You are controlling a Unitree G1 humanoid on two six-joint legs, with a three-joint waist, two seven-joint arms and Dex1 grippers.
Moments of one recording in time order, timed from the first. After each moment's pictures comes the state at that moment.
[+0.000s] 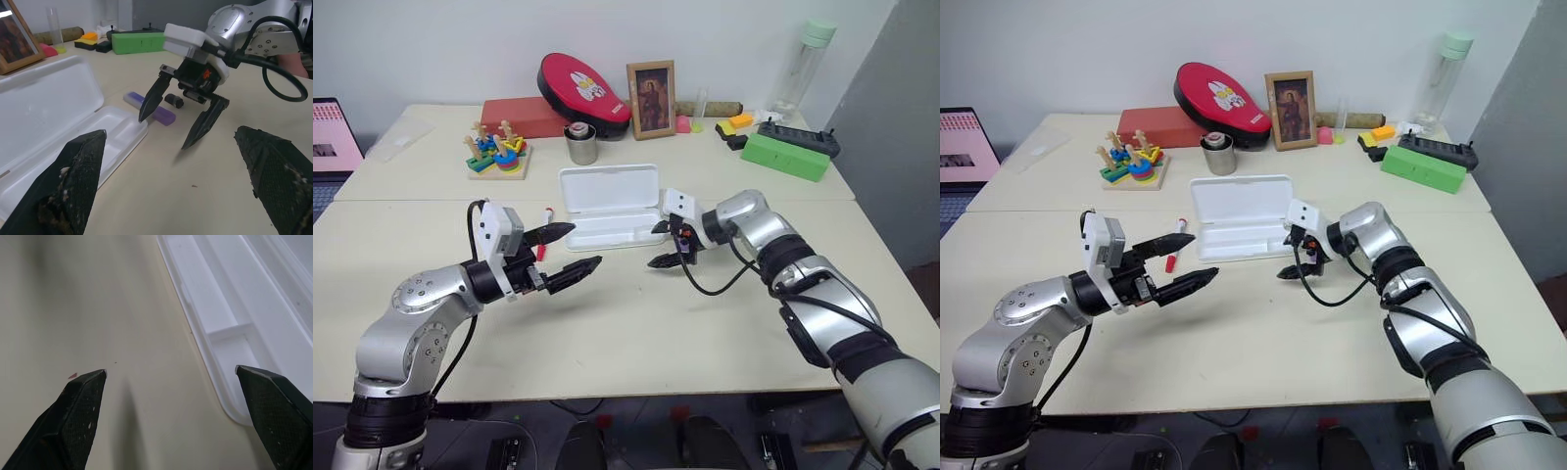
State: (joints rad) left arm -0.21 0.68 0.19 -0.32 -0.63 0.52 -0.87; right arm -1.21 -0.24 0.38 1.19 -0.06 -0.02 1.19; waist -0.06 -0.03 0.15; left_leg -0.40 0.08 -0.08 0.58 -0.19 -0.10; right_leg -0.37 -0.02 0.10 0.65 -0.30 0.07
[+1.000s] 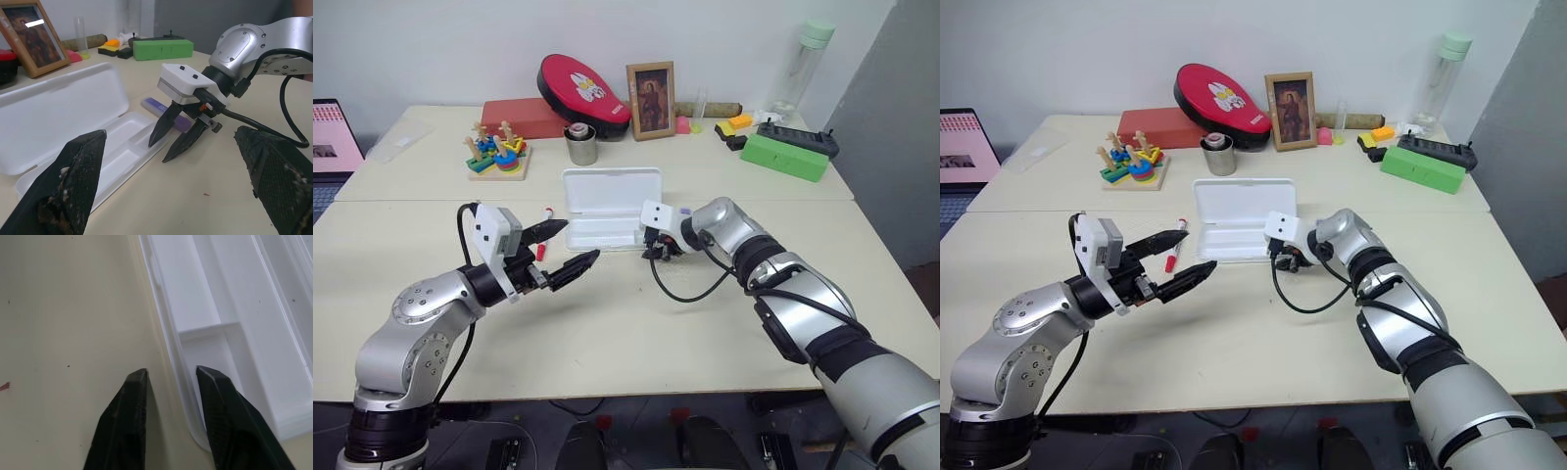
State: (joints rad) left arm -0.17 0.65 0.22 -0.38 -0.64 0.52 -0.73; right arm -1.27 -0.12 0.35 1.33 -0.28 -0.06 0.98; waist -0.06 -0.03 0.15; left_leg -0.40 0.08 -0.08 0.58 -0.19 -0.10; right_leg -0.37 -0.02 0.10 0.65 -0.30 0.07
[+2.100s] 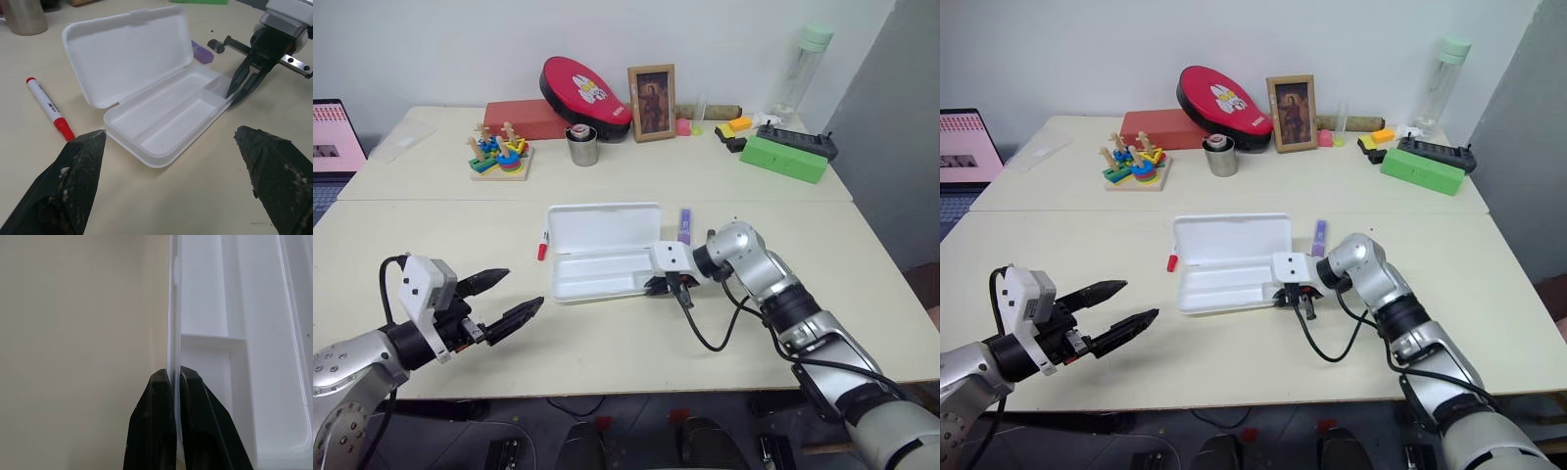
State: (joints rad) left arm 0.24 0.76 0.52 -0.50 -0.71 0.57 -0.82; right arm -0.80 -0.31 0.40 0.43 -0.23 0.10 1.36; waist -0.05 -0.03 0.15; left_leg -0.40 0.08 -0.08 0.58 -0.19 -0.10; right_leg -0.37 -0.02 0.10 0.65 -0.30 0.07
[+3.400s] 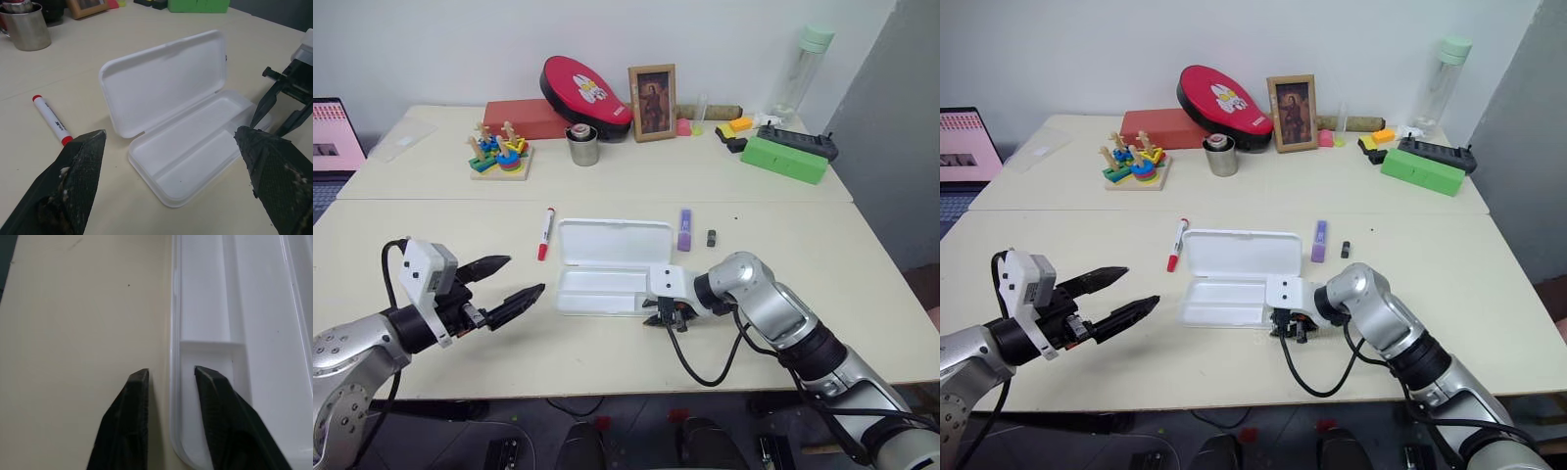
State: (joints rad) left arm 0.15 0.78 0.50 -0.46 -0.71 0.60 -0.81; right arm -0.63 -0.40 0.53 -0.10 -0.13 0.60 1.20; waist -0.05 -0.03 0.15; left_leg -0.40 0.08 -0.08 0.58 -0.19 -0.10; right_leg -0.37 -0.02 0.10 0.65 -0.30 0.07
